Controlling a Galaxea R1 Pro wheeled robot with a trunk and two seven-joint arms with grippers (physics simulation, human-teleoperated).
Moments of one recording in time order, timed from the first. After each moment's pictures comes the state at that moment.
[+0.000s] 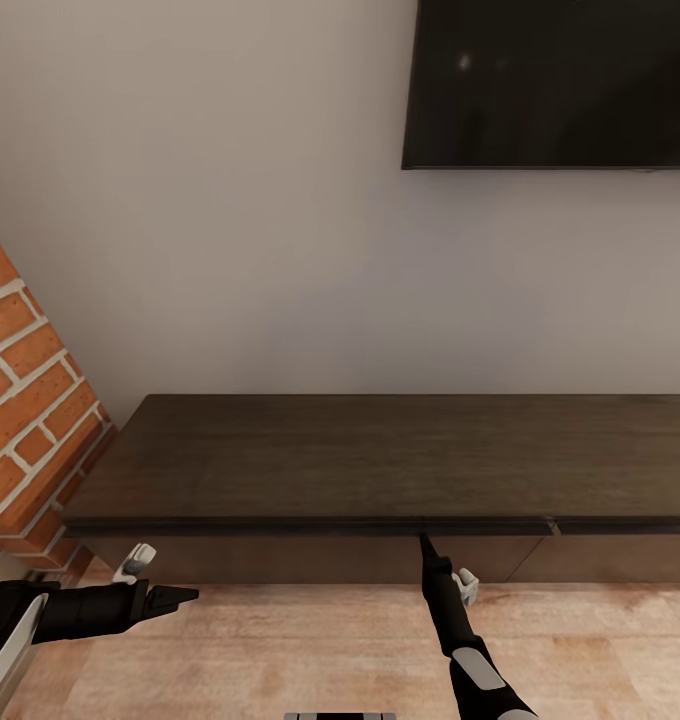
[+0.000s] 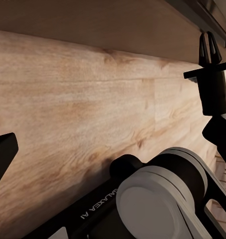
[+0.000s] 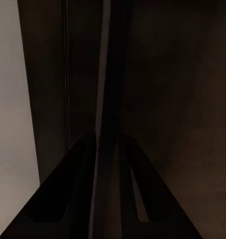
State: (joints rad) left arm -0.30 0.43 0.10 -1.14 0.25 1.04 -1.14; right arm -0.53 0.17 -0.61 -0.31 -0.81 -0.02 0.90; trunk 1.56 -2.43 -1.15
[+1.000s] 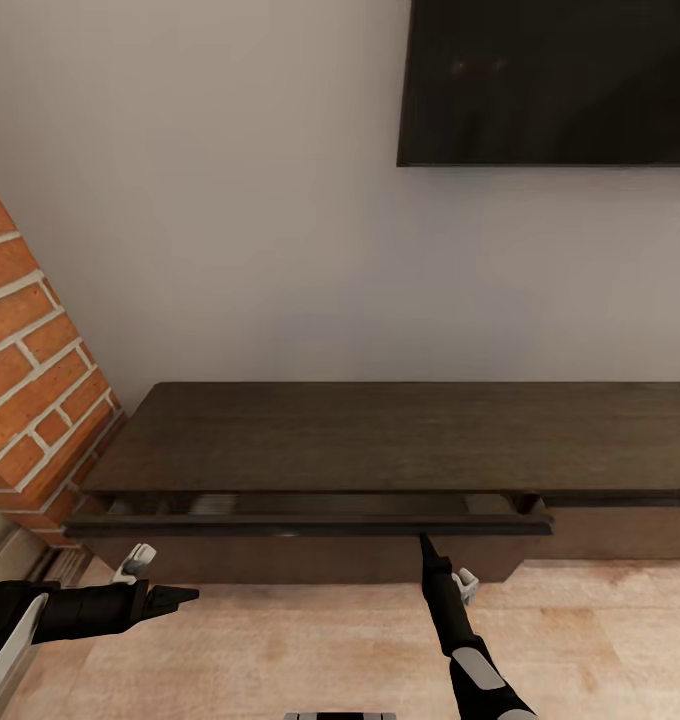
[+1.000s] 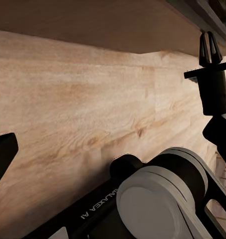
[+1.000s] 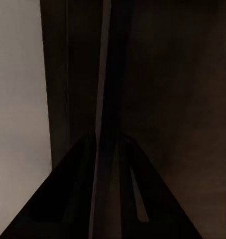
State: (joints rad) left arm -0.30 0.43 0.10 -1.13 0.25 1.04 -1.14; right arm -0.53 0.17 -0.61 -0.31 -0.81 -0.02 0.90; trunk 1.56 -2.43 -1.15
